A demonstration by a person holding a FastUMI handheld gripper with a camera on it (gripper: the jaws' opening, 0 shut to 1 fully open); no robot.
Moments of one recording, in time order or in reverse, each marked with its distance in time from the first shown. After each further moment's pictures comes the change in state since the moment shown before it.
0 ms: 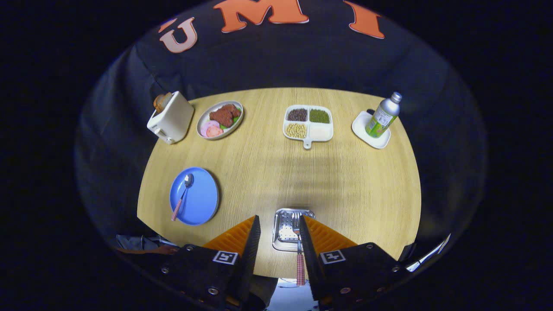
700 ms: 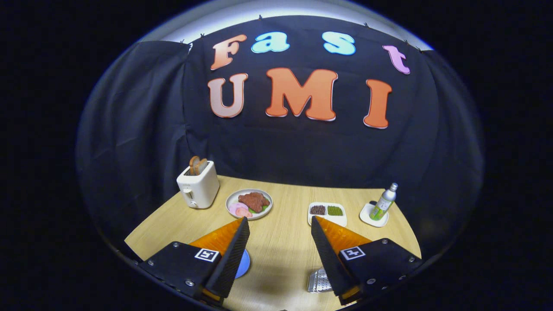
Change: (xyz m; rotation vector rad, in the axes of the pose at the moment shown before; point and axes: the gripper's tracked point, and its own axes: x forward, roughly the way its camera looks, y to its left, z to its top) arm -0.065 0.127 0.079 -0.152 -0.720 -0.073
